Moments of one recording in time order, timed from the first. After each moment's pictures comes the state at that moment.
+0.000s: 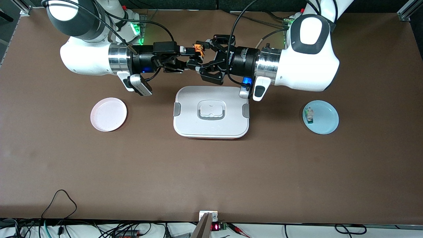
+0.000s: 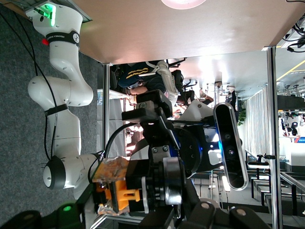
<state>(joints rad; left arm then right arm) -0.13 0.39 -0.45 -1.43 -1.32 1.93 -1.39 0.36 0.09 0.09 -1.87 1.69 1.98 -0.26</state>
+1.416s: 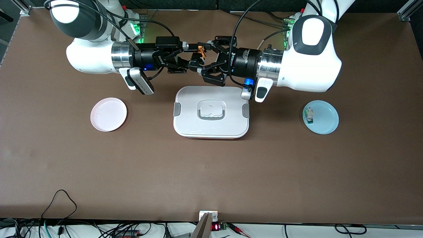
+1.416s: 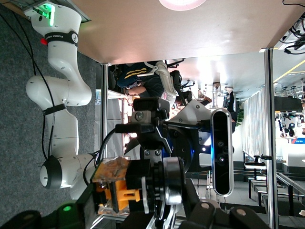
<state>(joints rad) -0.13 0.39 -0.45 -1.43 -1.32 1.93 -1.40 0.38 0.10 0.09 -1.90 1.78 1.98 -0.47</state>
